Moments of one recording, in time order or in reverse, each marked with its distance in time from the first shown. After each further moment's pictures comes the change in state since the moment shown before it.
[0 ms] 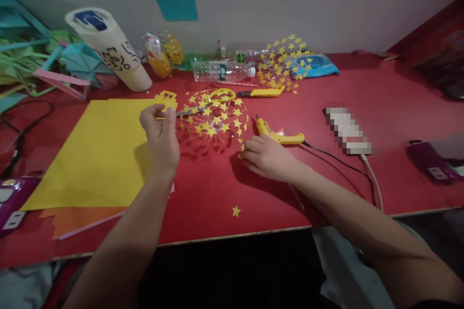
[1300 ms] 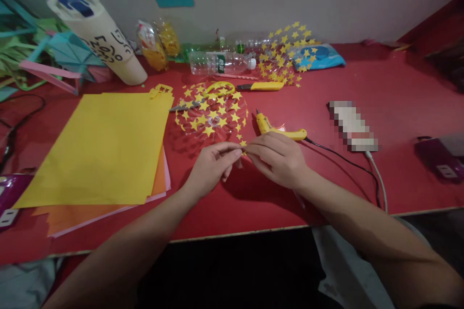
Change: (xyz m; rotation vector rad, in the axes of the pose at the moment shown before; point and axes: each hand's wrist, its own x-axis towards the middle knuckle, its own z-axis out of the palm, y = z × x) left_hand -0.072 0.053 0.030 -0.194 -0.801 -0.555; right_hand -0.004 -0.018 -0.021 0.107 0.476 0.052
